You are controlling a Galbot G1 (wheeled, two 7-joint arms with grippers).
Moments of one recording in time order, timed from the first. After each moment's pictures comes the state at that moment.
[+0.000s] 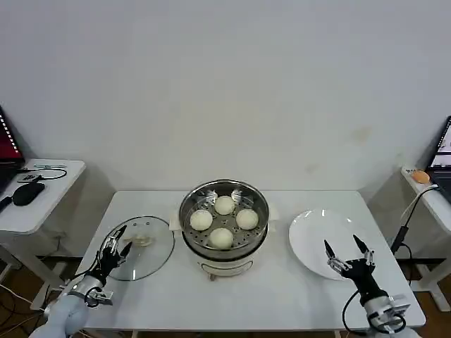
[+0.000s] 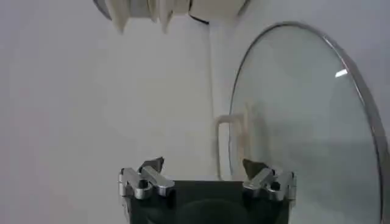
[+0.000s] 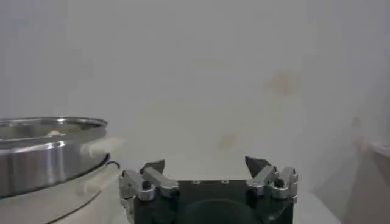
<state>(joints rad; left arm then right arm) 1.09 -0.94 -0.35 -1.20 1.05 -0.28 -0.35 -1.52 1.24 0.76 1.84 0.37 0.12 -0.26</state>
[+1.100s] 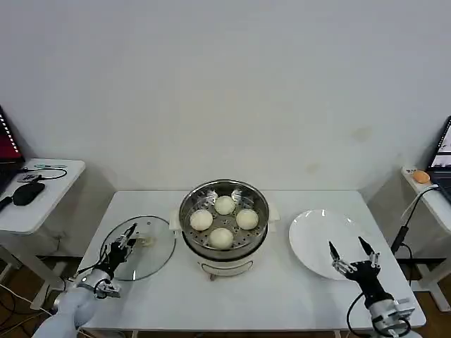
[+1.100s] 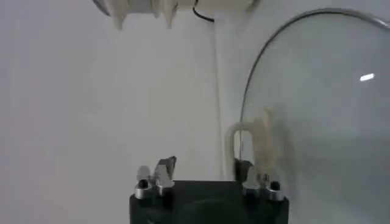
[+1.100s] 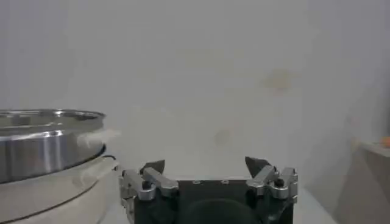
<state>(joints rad) 1.01 -0.96 -0.29 -1.15 1.05 -0.27 -0.33 -1.53 1.23 0.79 1.84 0.37 0.15 -0.26</state>
